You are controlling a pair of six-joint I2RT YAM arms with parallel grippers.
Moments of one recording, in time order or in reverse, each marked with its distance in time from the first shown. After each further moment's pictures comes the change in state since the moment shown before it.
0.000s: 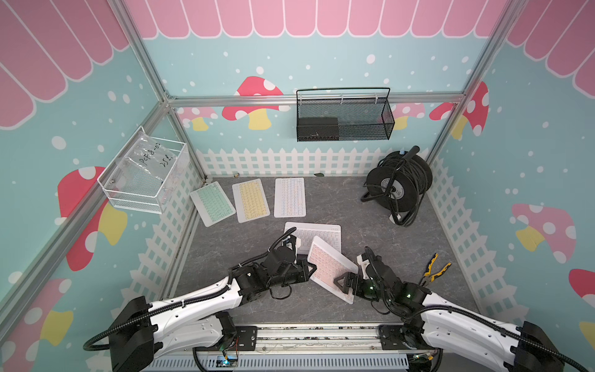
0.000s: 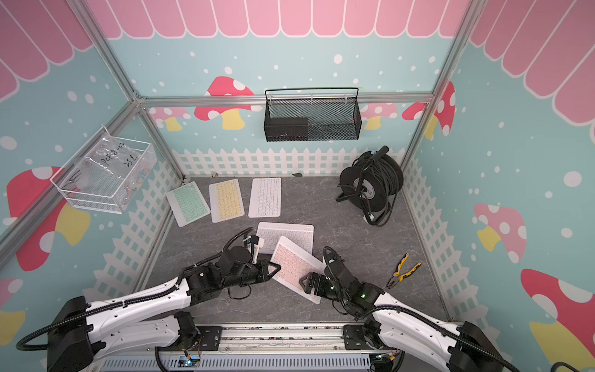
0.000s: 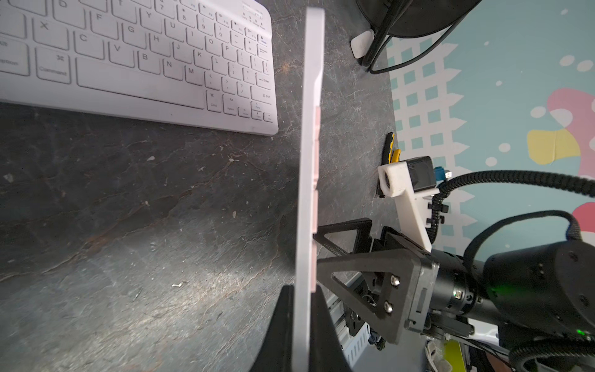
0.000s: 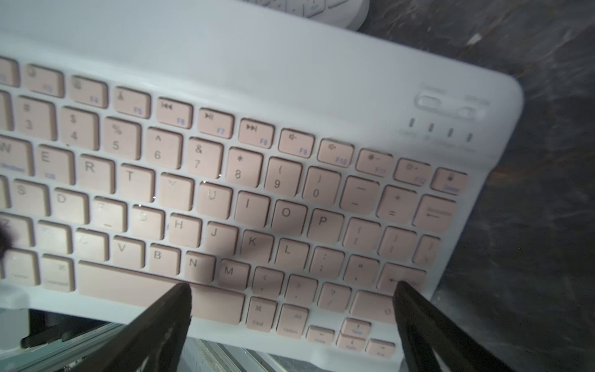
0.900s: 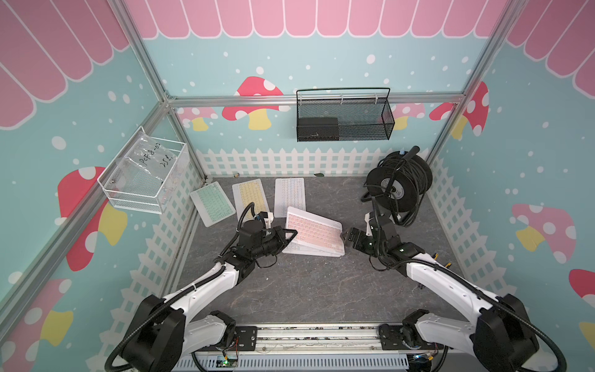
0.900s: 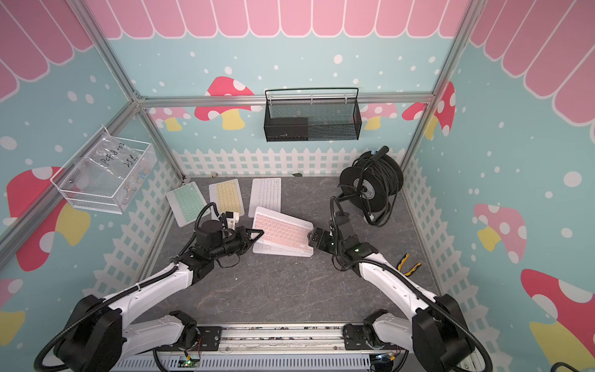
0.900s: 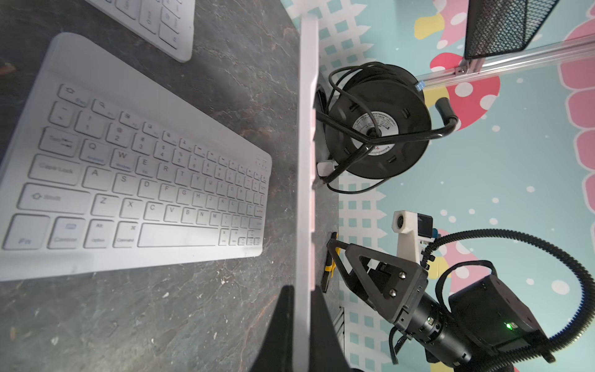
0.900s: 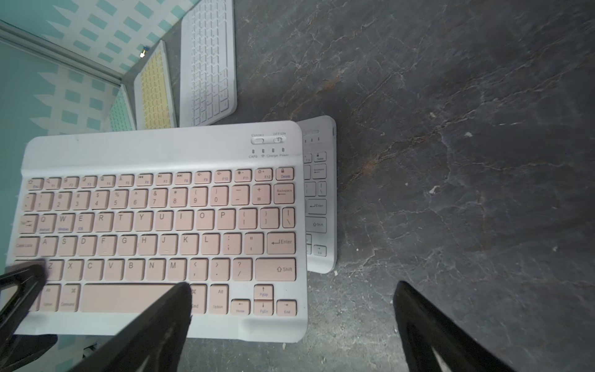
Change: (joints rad) left arm 0.534 0.154 -0.053 0.410 0.374 -0.108; right arm -0.348 0.429 0.414 0.008 0.017 -0.275
